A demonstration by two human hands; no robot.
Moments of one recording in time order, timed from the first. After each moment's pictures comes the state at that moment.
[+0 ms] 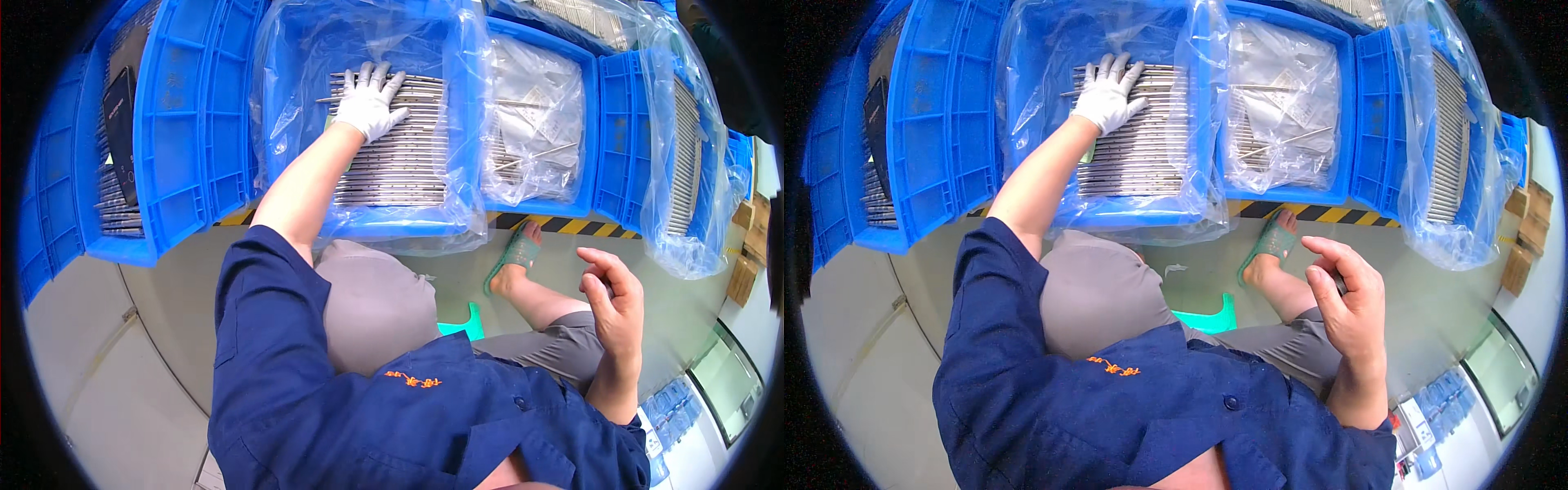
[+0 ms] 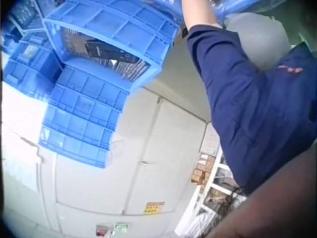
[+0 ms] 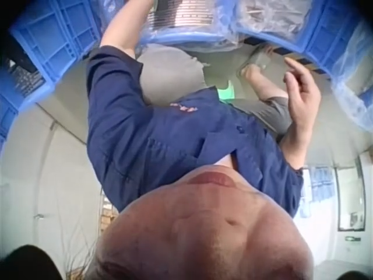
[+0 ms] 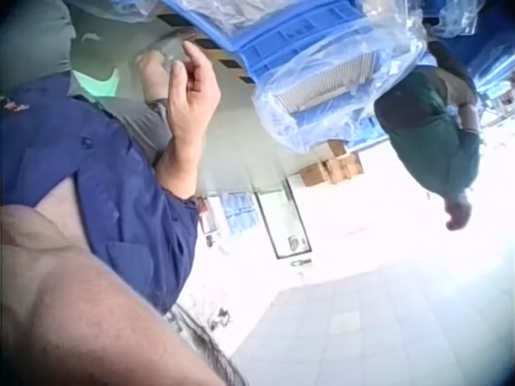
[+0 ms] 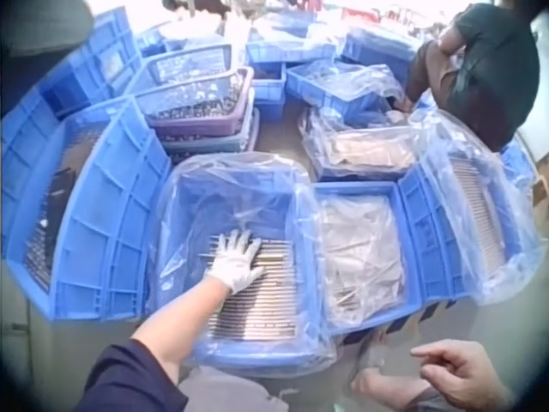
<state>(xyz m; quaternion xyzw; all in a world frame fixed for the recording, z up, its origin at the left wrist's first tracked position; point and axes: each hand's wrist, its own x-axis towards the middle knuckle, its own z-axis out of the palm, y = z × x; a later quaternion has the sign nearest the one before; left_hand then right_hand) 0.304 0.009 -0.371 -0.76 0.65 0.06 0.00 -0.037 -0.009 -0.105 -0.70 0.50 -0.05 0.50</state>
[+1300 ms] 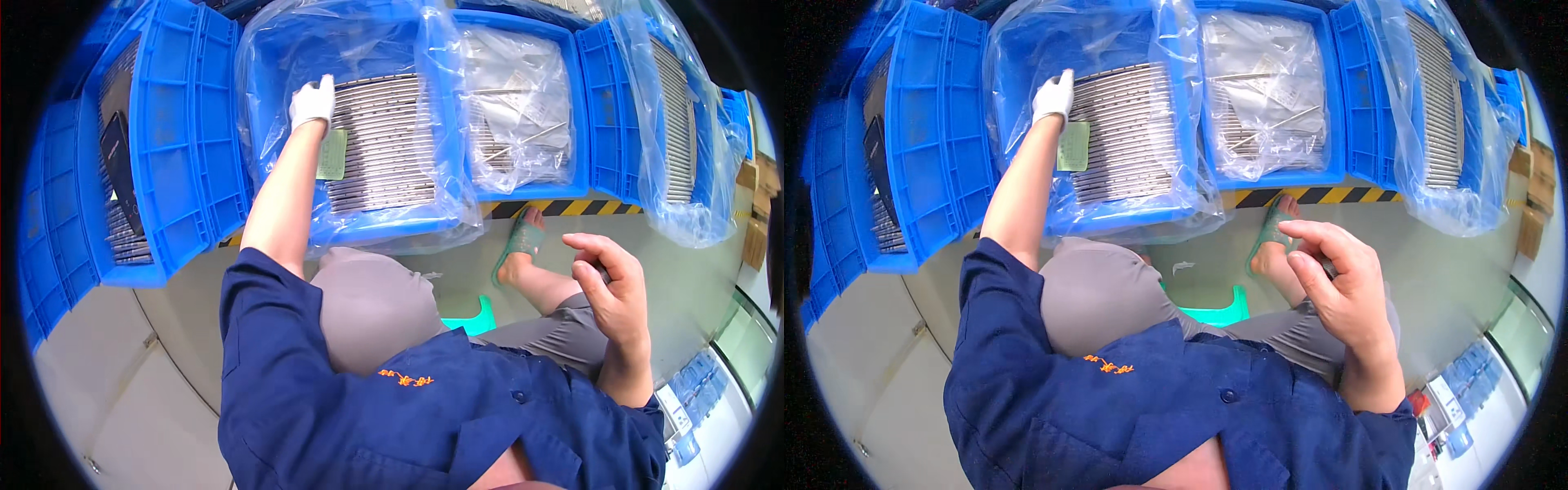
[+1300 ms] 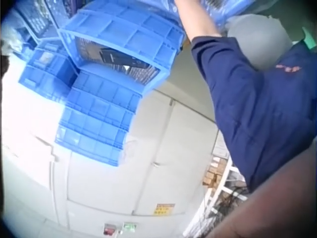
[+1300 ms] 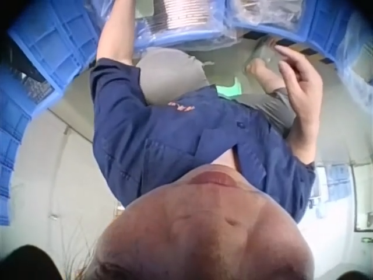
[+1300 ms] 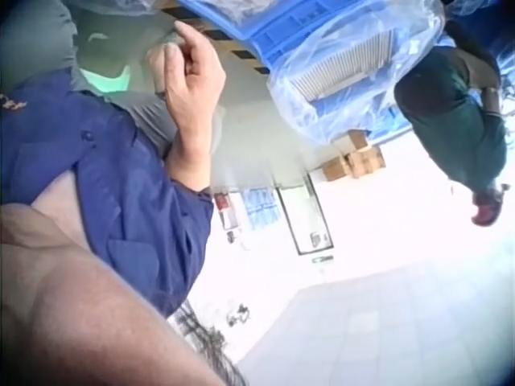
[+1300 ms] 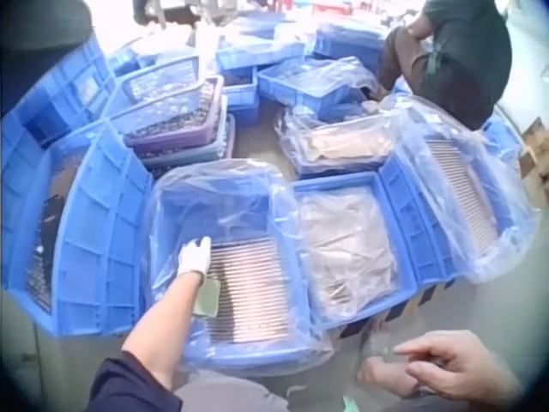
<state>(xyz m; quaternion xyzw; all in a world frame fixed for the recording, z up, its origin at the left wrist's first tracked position) 0.360 0.002 -0.360 -0.93 0.28 0.20 -0.15 -0.032 -0.006 -0.098 -0.71 0.47 -0.05 0.53</state>
